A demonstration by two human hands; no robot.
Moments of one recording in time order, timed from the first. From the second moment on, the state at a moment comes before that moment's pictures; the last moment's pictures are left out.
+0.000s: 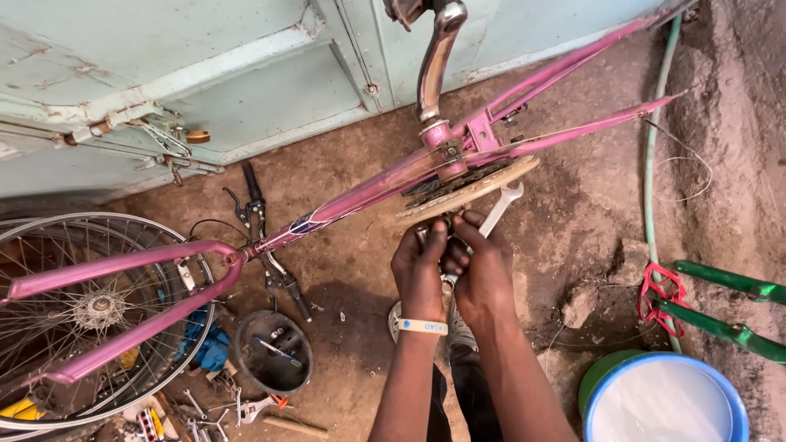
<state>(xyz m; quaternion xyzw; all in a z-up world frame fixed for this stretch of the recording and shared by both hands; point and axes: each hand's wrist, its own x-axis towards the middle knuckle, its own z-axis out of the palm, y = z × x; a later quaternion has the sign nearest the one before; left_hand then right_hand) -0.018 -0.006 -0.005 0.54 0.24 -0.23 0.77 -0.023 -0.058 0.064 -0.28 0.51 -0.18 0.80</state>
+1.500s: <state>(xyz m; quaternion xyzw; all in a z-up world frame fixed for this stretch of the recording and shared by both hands) -0.126 0.556 -0.303 0.52 0.65 -0.06 0.56 -0.150 0.380 -0.174 -0.64 0.36 0.35 0.59</state>
